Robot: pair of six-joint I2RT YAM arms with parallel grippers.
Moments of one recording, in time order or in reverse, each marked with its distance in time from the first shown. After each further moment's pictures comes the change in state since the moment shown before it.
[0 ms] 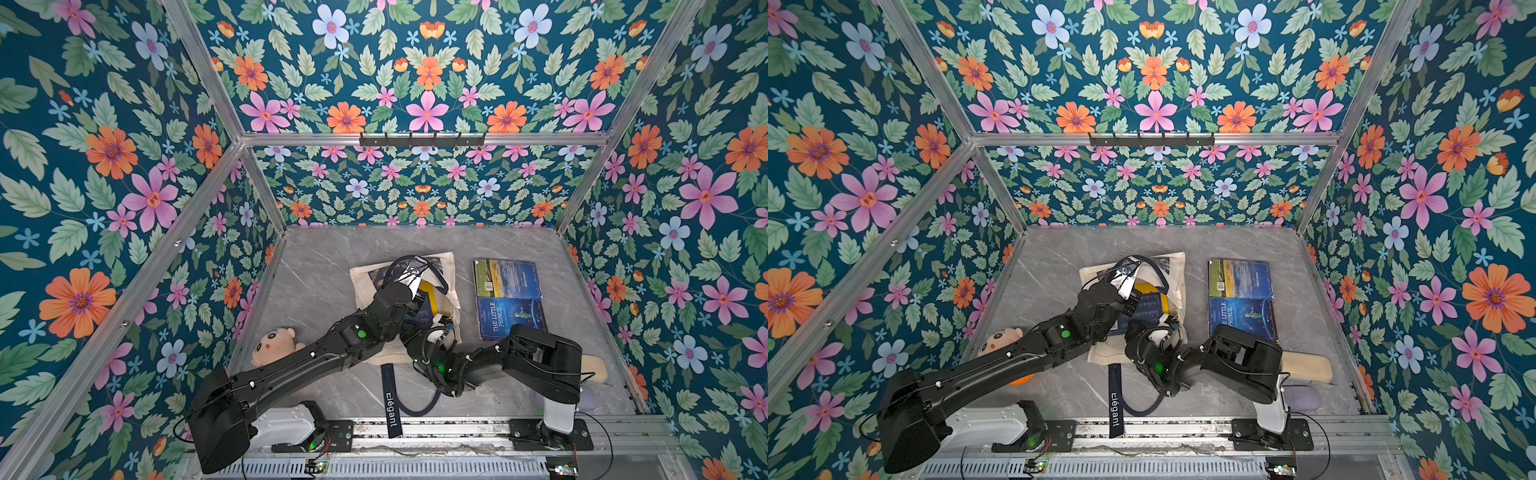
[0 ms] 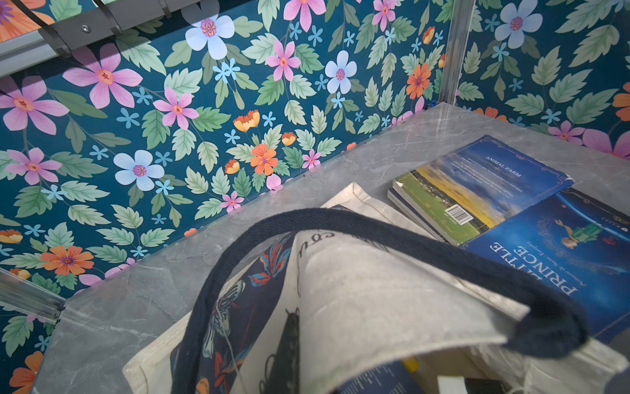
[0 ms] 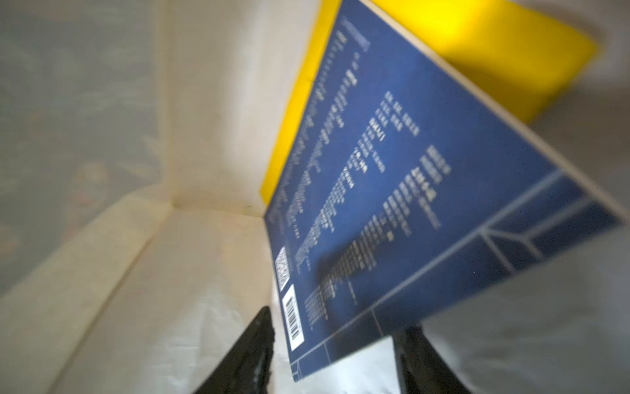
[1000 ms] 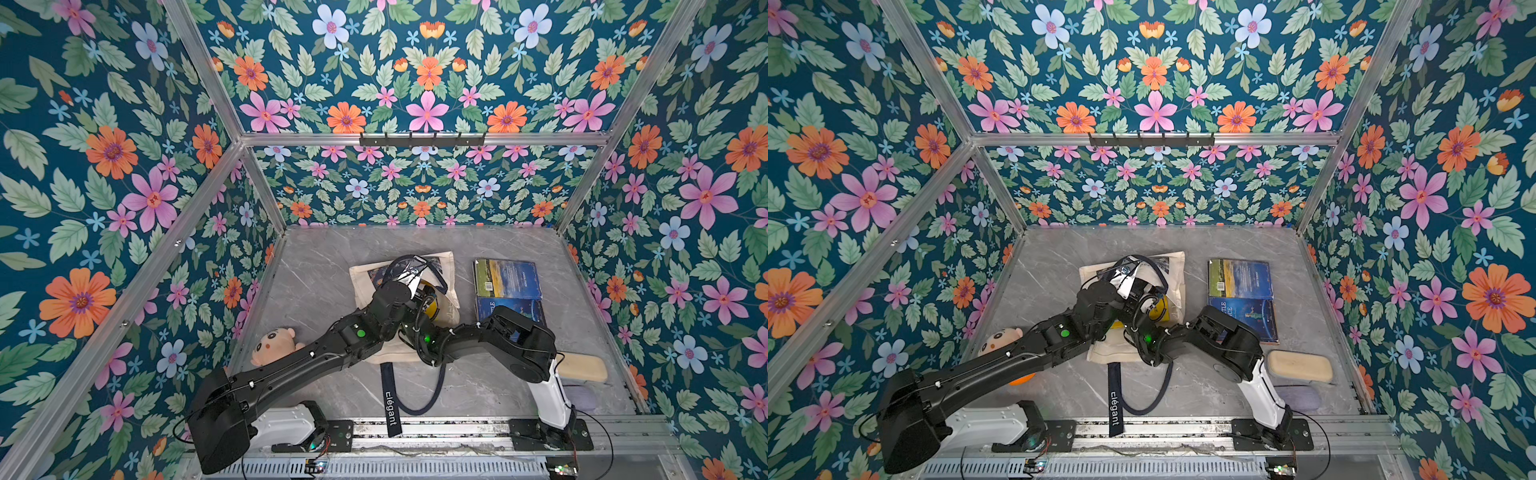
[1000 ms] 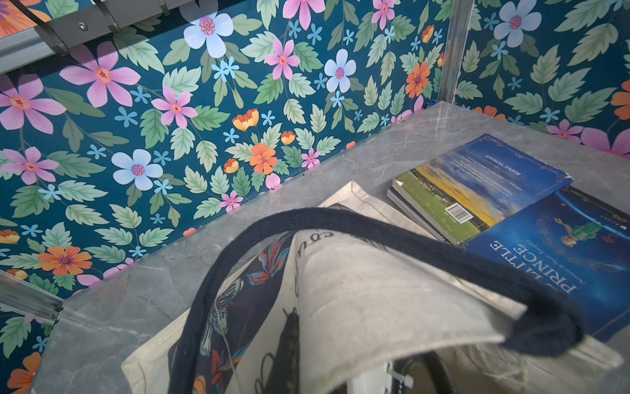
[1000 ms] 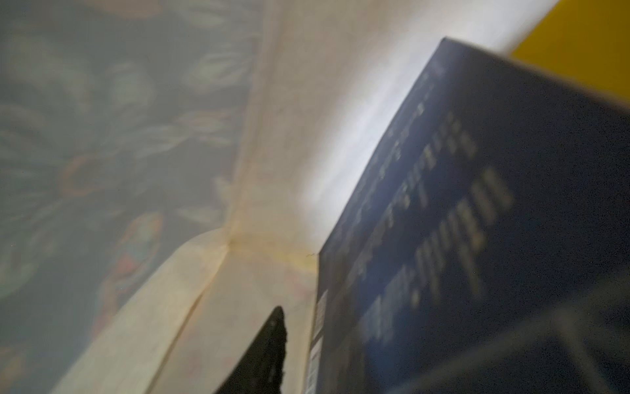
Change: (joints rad) left arm 0.002 -0.002 0.000 -0.002 0.017 0.000; right arm -0.157 0.212 0.286 0.121 -0.170 -0.228
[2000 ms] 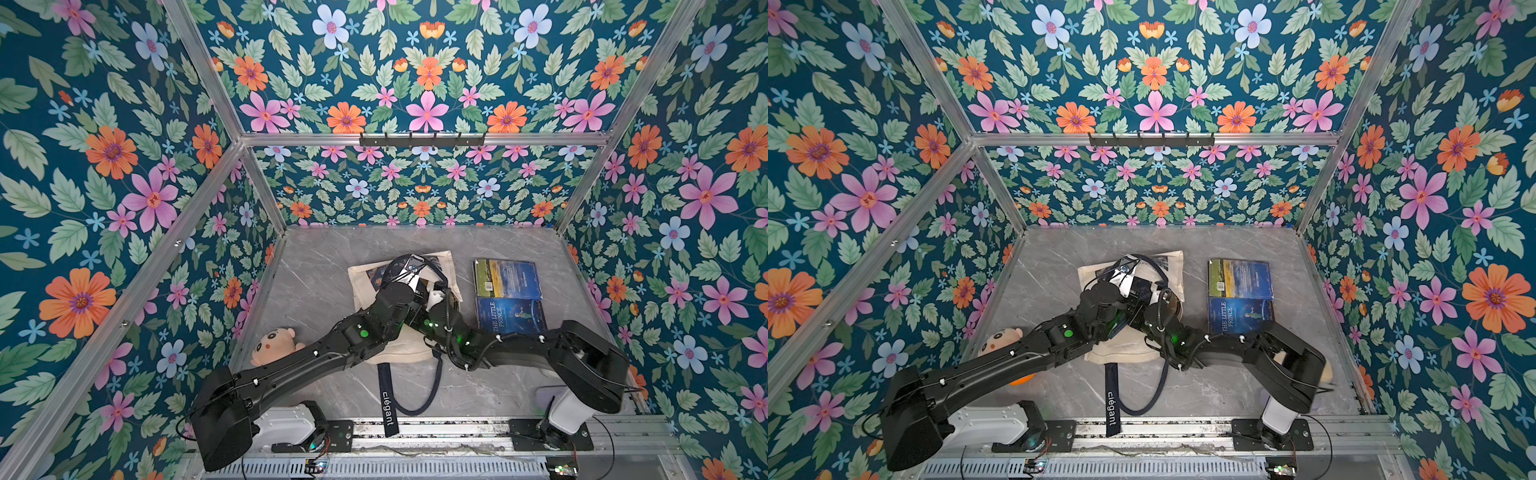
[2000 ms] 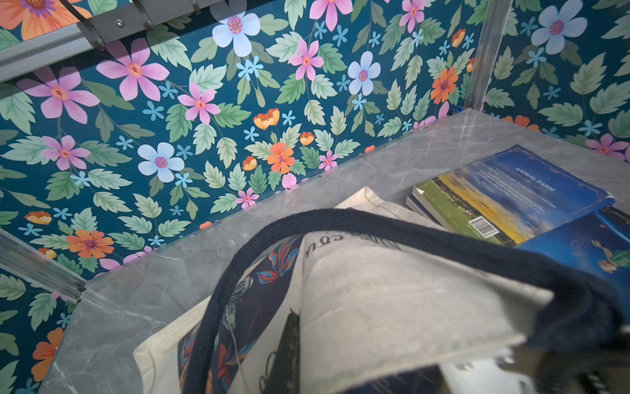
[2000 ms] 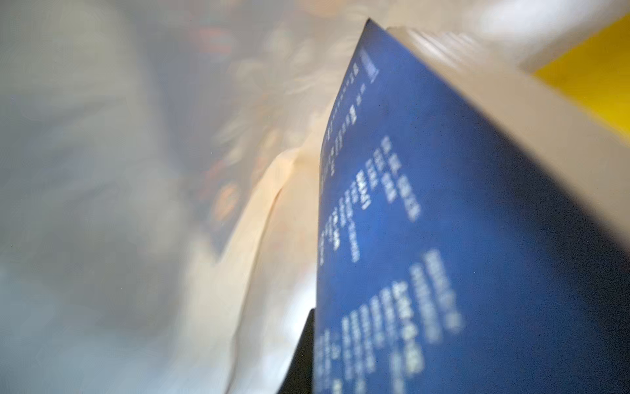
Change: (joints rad) left arm -0.003 0.022 0.005 0.022 -0.108 -0.031; right arm -0.020 -0.512 -0.296 -0.215 -0.323 -0.161
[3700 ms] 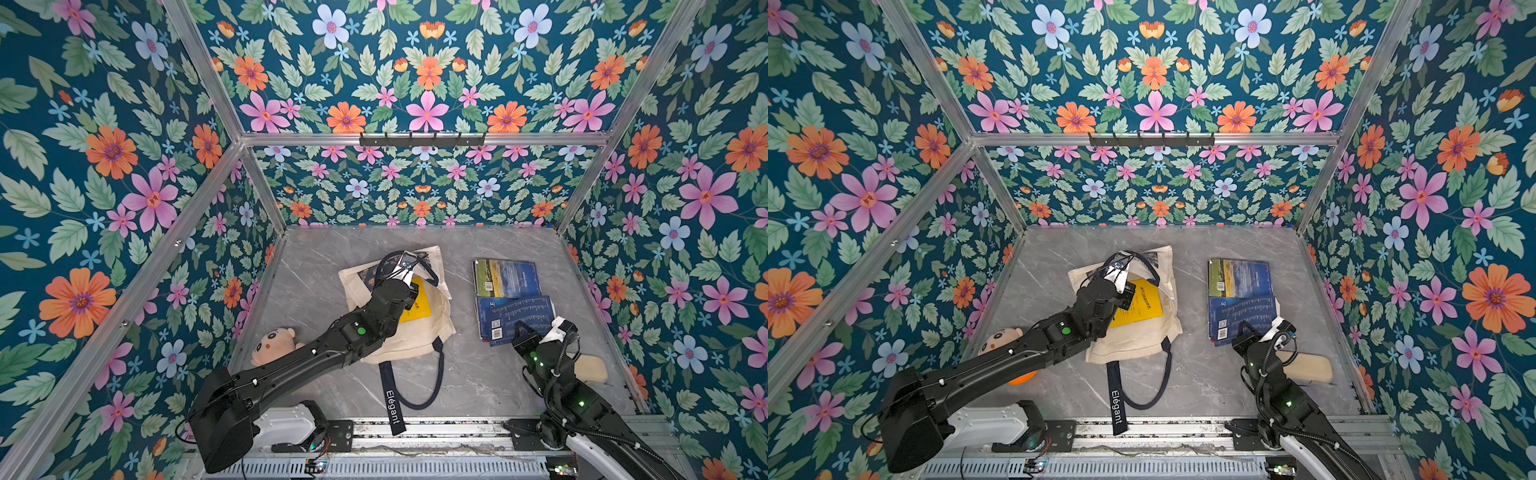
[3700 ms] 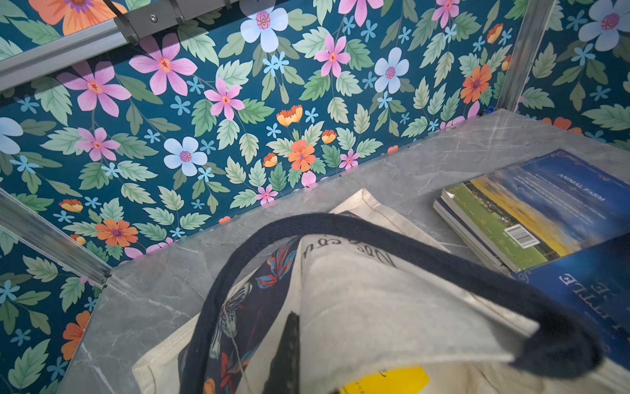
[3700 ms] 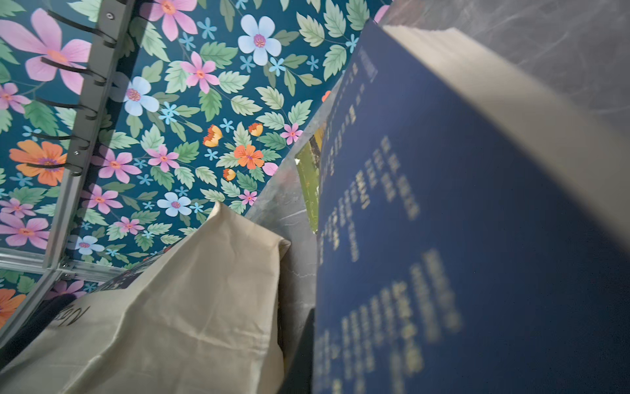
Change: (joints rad) left arm 0.038 -0.001 -0.001 0.007 -0.026 -0.002; right arm -0.395 -1.246 -0.597 -0.758 0.323 -0.035
